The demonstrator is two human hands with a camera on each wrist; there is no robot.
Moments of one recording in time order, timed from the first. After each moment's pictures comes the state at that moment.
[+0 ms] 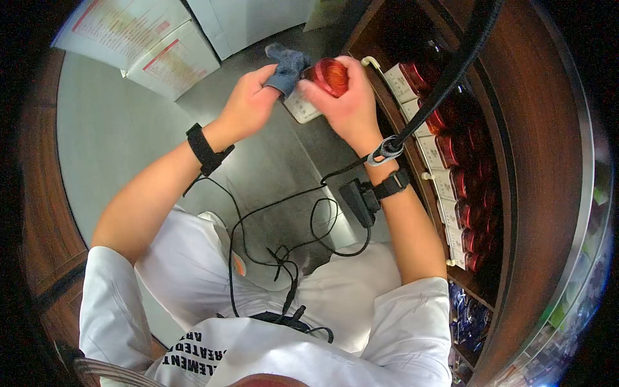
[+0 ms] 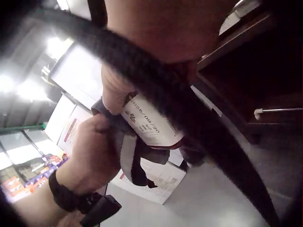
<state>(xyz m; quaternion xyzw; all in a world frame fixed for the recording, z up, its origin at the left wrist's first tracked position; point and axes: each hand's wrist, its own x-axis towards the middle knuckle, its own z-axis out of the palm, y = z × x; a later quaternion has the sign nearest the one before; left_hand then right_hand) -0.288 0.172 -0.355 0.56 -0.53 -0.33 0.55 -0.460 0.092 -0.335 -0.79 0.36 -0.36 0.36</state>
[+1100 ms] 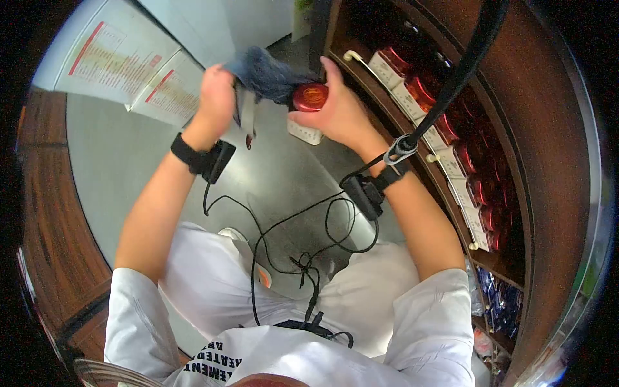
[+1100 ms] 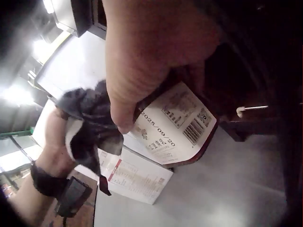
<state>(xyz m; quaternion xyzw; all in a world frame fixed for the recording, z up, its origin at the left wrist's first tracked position) -0.263 0.158 -0.345 0.54 -0.54 -0.19 0.62 -0.475 0.100 -0.346 -0.81 0.40 -0.23 0.37</state>
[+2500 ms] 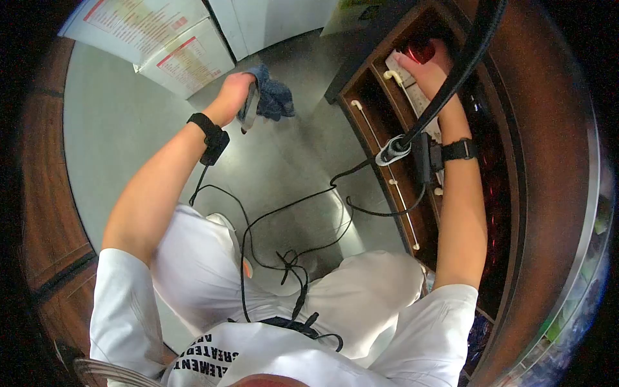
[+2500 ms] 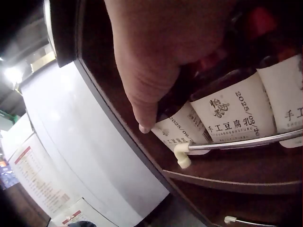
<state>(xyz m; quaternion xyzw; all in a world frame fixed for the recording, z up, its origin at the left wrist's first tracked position) -0.204 0.162 -0.427 0.65 -0.28 -0.48 0.52 -0.498 -0.025 -0.285 -0.83 0.50 -0.21 0.12</state>
